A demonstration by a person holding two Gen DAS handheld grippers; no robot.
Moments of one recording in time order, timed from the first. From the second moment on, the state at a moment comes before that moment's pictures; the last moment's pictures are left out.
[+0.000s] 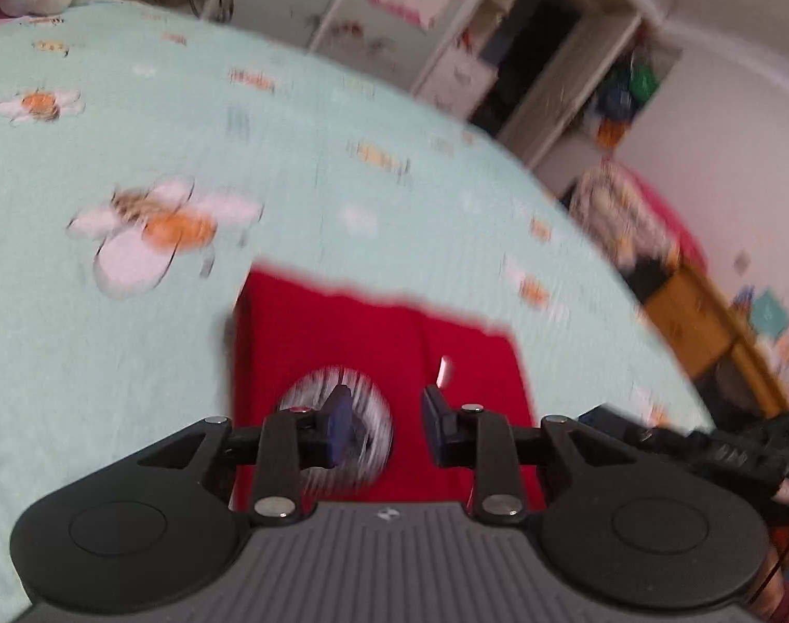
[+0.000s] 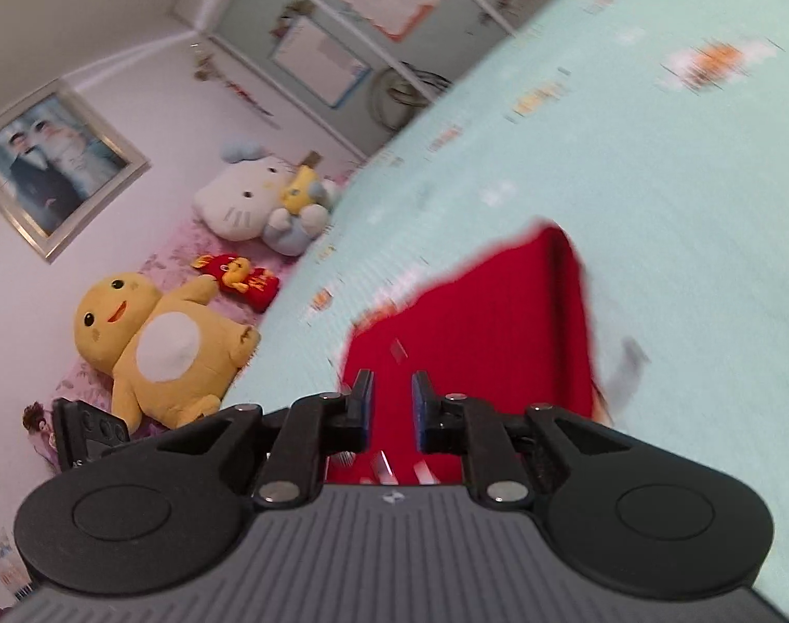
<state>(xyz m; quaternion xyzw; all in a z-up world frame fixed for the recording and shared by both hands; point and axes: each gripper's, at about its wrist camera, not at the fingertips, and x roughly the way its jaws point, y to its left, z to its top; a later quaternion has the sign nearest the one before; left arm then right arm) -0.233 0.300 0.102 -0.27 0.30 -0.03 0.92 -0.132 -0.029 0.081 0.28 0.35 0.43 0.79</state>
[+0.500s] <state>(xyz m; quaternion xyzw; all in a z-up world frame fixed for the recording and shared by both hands) -0.160 0.320 0.022 -0.28 0.30 0.03 0.91 -0.048 0.036 -0.007 0.29 0.39 0.40 0.78</state>
